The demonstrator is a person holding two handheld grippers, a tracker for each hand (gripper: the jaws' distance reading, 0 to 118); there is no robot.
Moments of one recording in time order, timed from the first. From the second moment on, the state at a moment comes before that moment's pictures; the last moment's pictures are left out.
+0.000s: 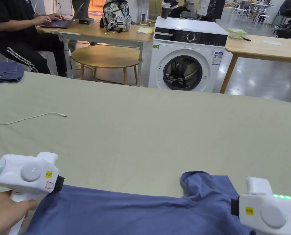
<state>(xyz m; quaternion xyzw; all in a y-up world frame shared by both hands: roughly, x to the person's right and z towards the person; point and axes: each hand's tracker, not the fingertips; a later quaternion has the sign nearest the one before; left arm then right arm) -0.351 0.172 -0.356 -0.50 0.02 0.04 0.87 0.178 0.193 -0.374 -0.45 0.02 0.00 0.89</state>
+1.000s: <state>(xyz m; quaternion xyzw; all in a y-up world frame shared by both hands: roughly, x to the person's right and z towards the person) -0.356 0.178 -0.324 -0.47 0.03 0.09 0.88 0.206 0.144 -0.466 -0.52 0.04 0.01 0.85</state>
